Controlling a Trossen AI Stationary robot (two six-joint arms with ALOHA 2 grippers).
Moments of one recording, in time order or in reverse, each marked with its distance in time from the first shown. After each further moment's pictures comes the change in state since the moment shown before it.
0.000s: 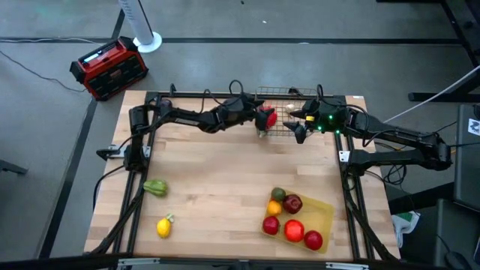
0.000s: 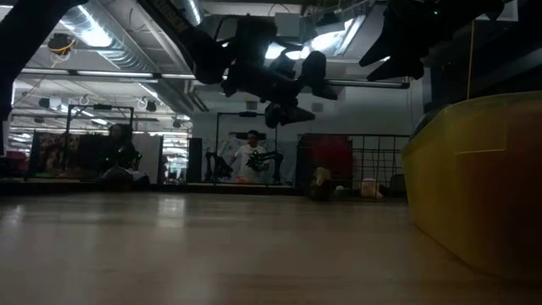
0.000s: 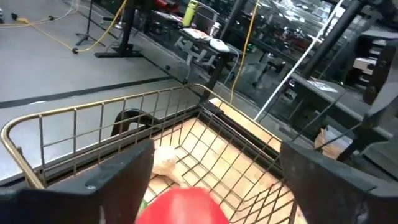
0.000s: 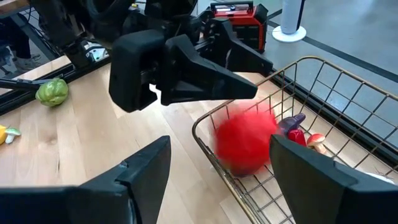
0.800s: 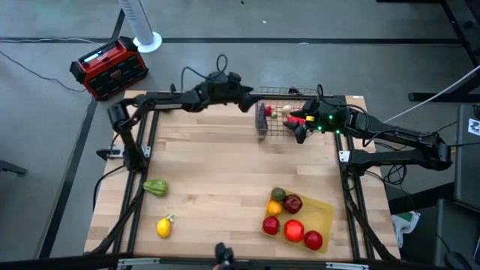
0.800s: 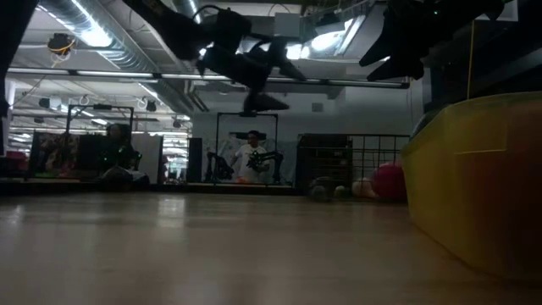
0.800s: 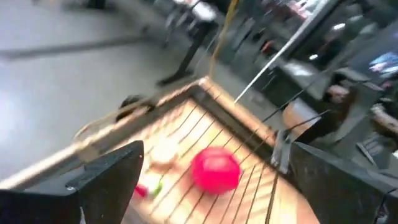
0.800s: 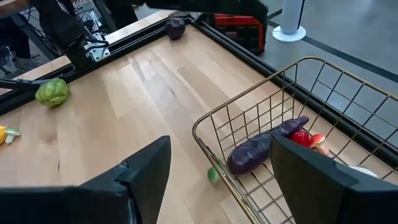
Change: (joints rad) left arm 0.209 -0.209 -0.002 -0.325 0.381 -0.043; right arm 0.000 0.000 0.000 0.000 0.000 0.000
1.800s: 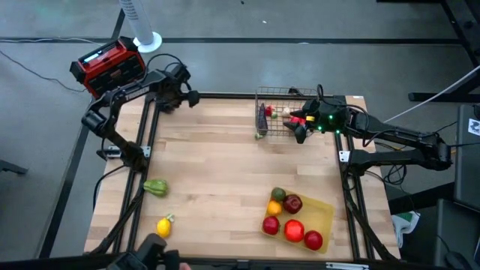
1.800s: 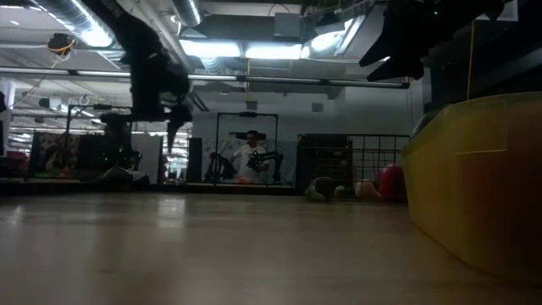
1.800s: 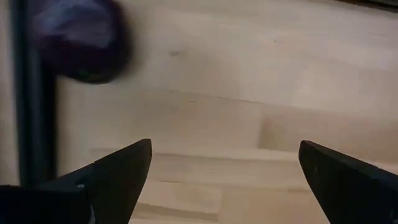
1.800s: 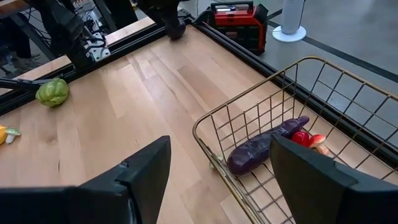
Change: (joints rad) left arm 0.456 -0.224 -0.116 -1.239 -0.172 -0.285; right arm 0.000 0.000 0.000 0.000 0.000 0.000
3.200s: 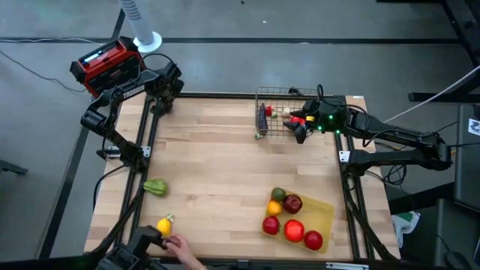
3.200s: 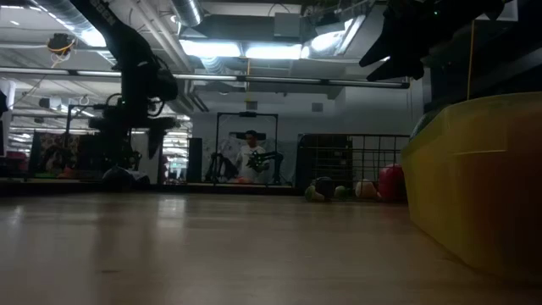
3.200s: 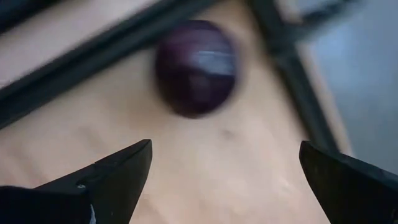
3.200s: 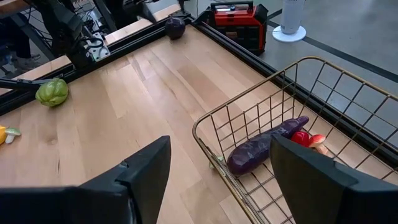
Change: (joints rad) left arm 0.120 0.000 -0.058 0.080 -0.172 -0.775; right arm 0.000 0.000 0.000 0.000 0.000 0.000
